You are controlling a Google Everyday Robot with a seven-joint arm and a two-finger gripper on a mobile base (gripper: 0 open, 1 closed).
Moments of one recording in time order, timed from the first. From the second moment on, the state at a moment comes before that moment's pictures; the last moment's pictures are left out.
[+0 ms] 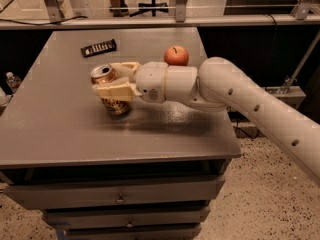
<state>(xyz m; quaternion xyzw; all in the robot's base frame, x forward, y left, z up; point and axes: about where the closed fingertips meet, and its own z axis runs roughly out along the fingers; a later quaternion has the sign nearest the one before) 0.557 0.119 0.906 -0.47 0.56 0.41 0.54</state>
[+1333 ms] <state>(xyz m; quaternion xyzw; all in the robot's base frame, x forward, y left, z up) 0.560 0.089 0.899 -0.48 0.57 0.39 0.54</state>
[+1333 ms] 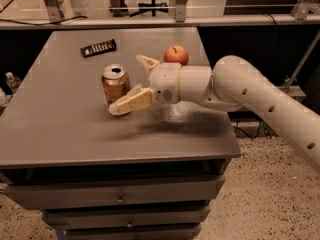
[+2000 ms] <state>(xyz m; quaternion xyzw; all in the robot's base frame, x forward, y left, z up) 0.588 -0.042 0.918 -0.48 0.62 0.31 0.54</state>
